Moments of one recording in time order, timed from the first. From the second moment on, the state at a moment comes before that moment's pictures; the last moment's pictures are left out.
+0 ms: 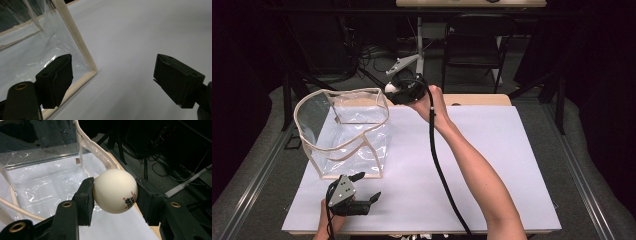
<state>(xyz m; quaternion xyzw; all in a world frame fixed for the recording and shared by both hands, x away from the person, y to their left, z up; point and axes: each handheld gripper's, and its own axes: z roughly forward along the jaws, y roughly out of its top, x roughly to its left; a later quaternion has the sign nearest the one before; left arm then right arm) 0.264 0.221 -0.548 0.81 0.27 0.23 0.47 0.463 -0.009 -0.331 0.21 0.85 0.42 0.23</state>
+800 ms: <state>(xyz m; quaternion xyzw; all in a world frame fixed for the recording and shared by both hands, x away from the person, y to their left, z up) 0.264 0.221 -0.548 0.81 0.27 0.23 0.47 0.460 0.016 -0.329 0.19 0.86 0.41 0.23</state>
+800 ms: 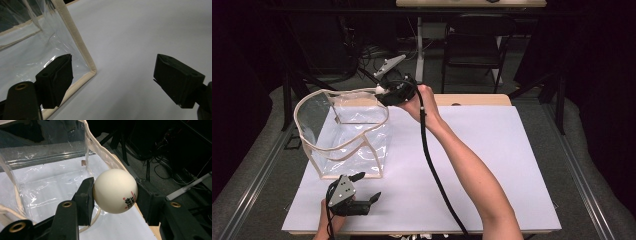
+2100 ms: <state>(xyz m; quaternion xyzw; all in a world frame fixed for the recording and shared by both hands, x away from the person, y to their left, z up) 0.264 0.221 -0.547 0.81 0.27 0.23 0.47 0.453 0.054 -0.340 0.16 0.88 0.38 0.22</state>
